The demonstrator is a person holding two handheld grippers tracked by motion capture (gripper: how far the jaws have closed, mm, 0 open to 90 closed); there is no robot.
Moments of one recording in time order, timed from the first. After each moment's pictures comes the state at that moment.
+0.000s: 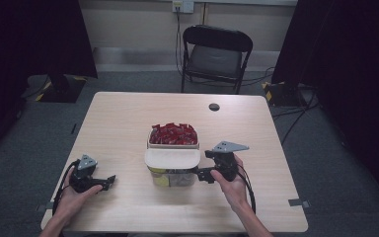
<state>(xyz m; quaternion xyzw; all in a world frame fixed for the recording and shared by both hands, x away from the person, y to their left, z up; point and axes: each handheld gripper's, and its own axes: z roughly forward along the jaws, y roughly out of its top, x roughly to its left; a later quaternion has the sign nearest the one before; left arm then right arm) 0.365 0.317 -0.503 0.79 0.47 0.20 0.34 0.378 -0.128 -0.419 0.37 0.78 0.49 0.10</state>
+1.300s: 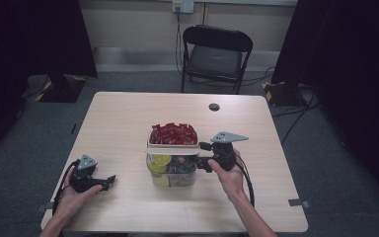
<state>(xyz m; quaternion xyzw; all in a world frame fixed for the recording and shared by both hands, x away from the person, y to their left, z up) 0.365 0.317 -0.503 0.79 0.47 0.20 0.34 0.397 -0.123 -0.404 0.35 0.77 0.51 0.11</state>
